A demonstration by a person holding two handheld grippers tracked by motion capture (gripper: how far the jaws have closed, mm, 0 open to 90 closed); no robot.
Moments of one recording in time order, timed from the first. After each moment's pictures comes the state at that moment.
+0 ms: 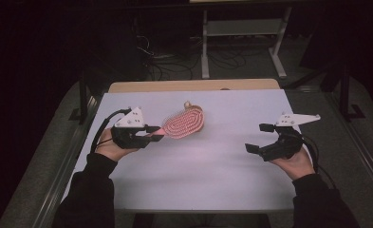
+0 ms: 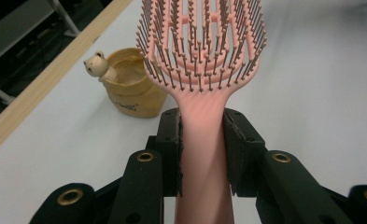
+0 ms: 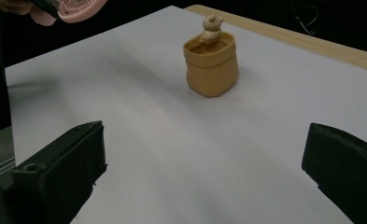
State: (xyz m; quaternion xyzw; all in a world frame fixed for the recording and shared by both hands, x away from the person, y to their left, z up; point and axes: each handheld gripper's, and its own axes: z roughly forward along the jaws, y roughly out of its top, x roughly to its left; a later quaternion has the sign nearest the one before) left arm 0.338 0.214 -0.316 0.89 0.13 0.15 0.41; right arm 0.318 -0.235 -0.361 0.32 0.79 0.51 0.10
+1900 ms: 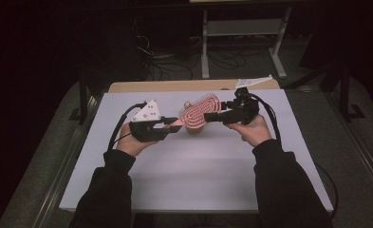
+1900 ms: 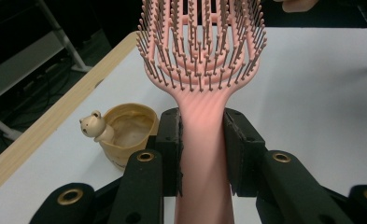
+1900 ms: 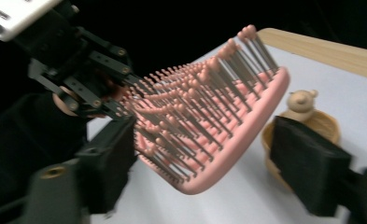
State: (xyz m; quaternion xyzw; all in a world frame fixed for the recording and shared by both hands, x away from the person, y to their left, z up) left arm 0.352 0.173 -0.320 0.86 0.12 0.17 0.47; right arm 0.394 -0.140 -0.312 0.29 0.77 0.56 -0.05
